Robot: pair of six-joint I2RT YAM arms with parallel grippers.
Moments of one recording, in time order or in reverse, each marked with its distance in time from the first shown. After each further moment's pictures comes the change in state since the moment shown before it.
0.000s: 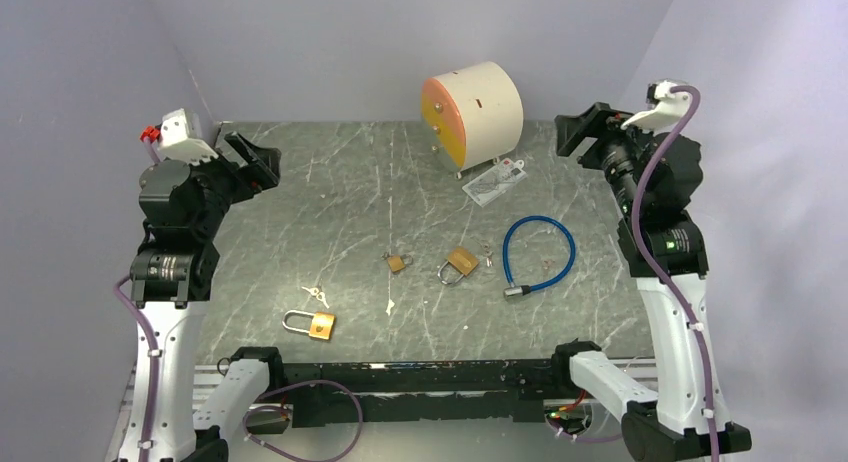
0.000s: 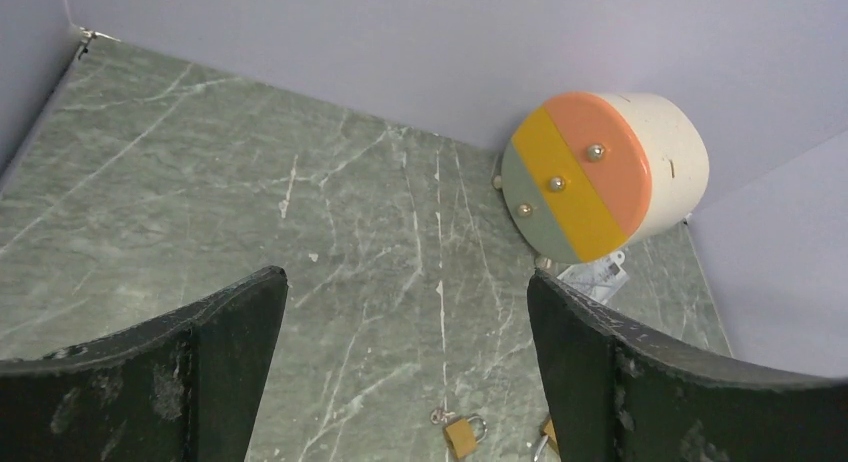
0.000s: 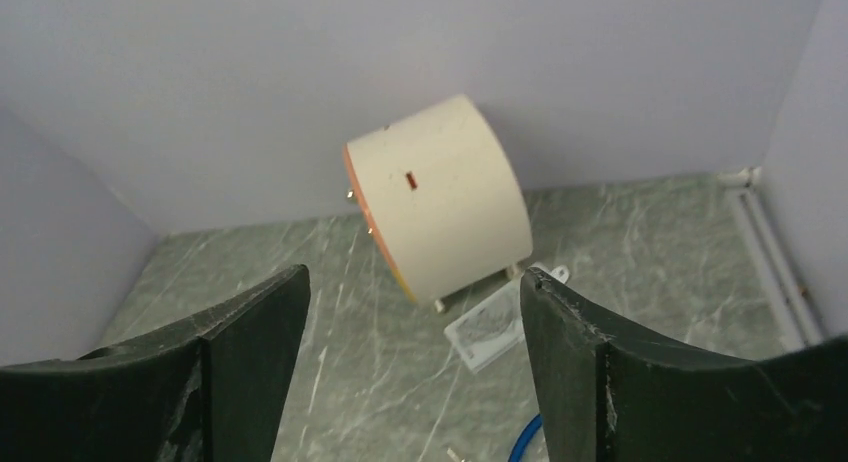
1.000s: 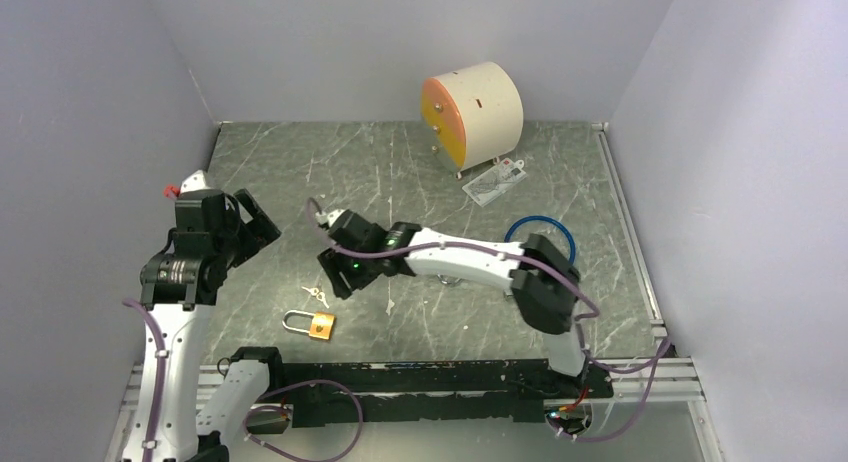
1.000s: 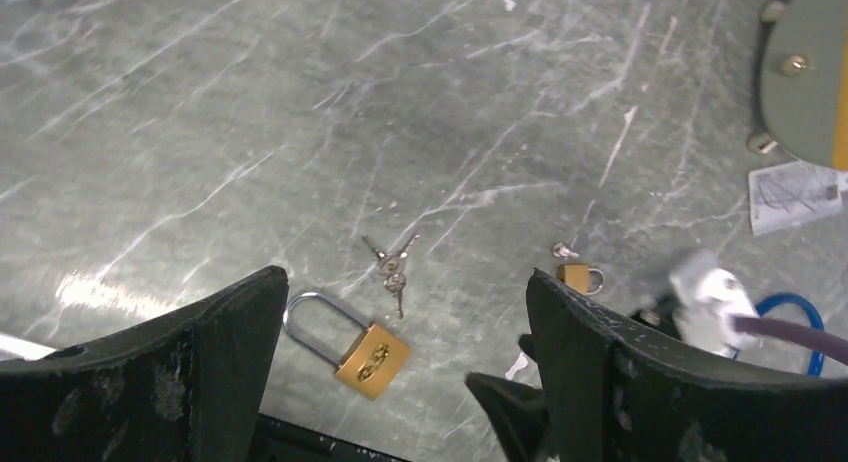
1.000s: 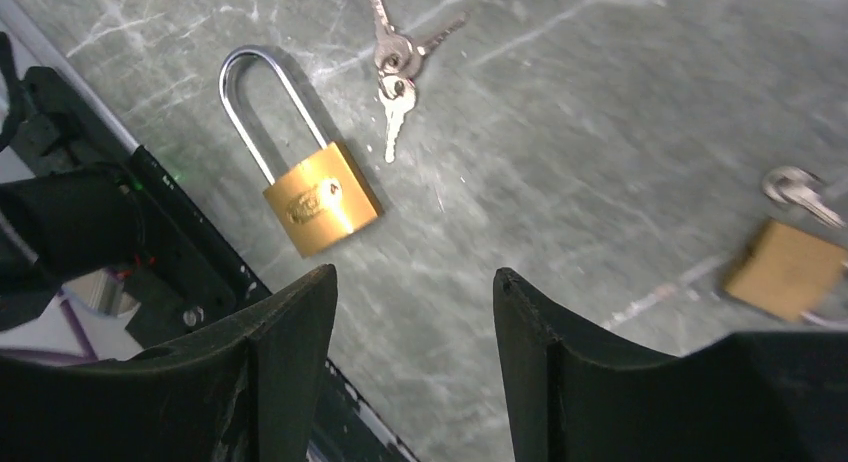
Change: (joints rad) left arm 0.001 -0.025 -0.109 -0.504 -0.181 -0.161; right arm 1.003 0.963 0.136 -0.088 -0.070 0.136
